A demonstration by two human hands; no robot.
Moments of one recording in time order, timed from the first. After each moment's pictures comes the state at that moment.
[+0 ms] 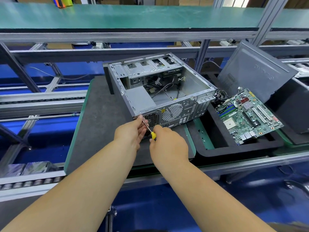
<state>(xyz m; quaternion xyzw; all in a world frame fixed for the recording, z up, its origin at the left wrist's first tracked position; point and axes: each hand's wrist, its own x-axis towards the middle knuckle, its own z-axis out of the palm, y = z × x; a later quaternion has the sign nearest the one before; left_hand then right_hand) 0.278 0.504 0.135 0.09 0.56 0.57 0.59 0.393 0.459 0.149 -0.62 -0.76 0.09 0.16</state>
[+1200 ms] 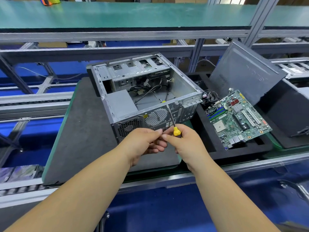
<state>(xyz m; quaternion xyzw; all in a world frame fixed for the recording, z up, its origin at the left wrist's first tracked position) 0.345 0.501 0.161 0.38 0.54 0.34 0.66 0.502 0.506 0.137 -0.55 -0.55 0.49 0.40</state>
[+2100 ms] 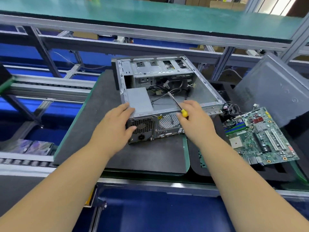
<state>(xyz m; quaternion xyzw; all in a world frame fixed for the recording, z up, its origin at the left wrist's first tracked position) 0.249 0.494 0.138 0.67 0.71 0.21 0.05 0.494 0.598 0.146 -0.54 -0.80 0.15 0.24</state>
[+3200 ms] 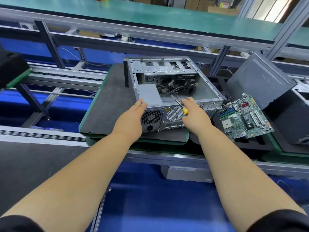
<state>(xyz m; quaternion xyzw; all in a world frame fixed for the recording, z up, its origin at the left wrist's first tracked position) 0.281 0.408 0.126 0.65 0.71 0.24 0.09 0.504 0.506 0.150 -0.58 -0.79 0.17 0.12</state>
